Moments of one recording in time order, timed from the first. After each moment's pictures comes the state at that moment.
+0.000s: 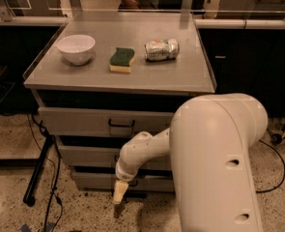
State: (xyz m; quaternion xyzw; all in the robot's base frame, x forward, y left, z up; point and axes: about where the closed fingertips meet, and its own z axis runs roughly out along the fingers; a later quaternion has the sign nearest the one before) arm 0.540 0.091 0.400 -0.67 0.72 0.11 0.14
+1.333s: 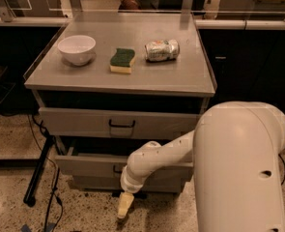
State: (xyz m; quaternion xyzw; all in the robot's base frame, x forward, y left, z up) arm 0.490 0.076 0.398 -0.68 0.71 0.15 0.13
